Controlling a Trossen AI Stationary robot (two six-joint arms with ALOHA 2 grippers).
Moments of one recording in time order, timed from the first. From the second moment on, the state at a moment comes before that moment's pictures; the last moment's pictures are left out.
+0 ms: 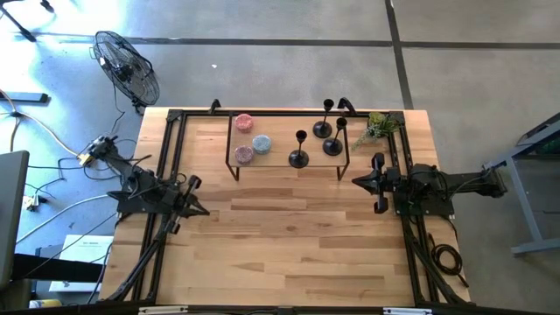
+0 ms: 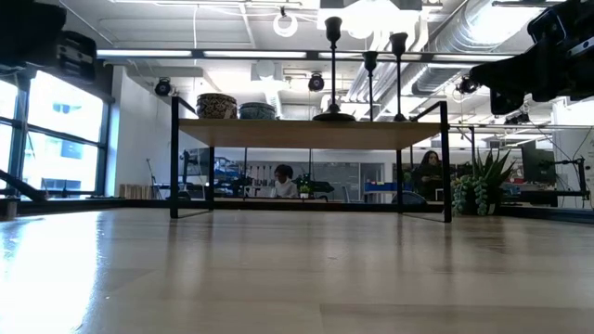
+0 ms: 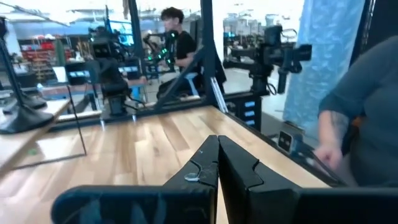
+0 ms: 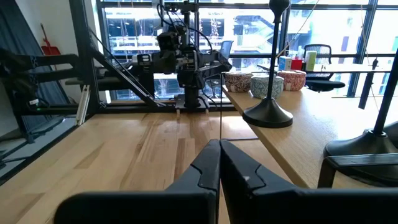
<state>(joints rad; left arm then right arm) -0.63 0.01 0.01 0.07 -0.29 0.08 0.08 0.01 0.01 0.05 0.13 0.00</state>
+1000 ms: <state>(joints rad) 0.03 0.01 0.01 0.03 -0.12 -0.12 0.08 0.01 0.01 0.05 0.13 0.00</state>
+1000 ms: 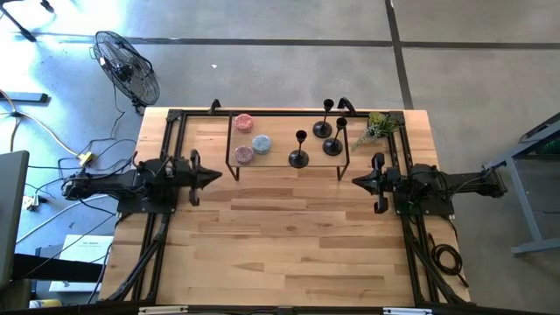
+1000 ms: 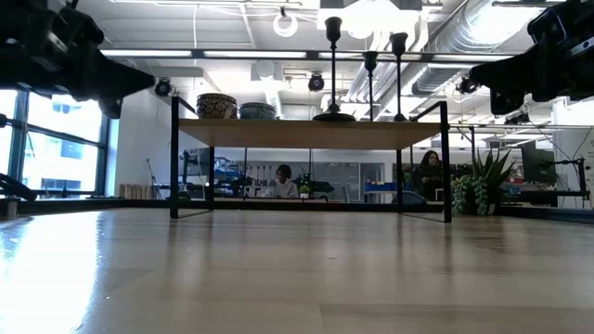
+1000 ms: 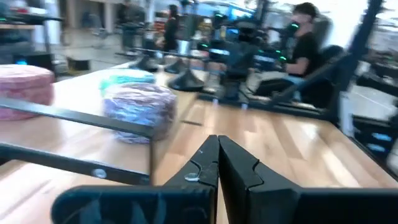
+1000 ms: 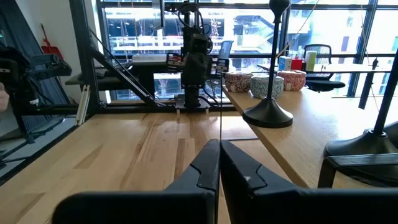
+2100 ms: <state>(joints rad) 0.03 0.02 0.01 0.03 -0.12 -0.14 0.08 0.01 0.01 0.05 0.13 0.00</state>
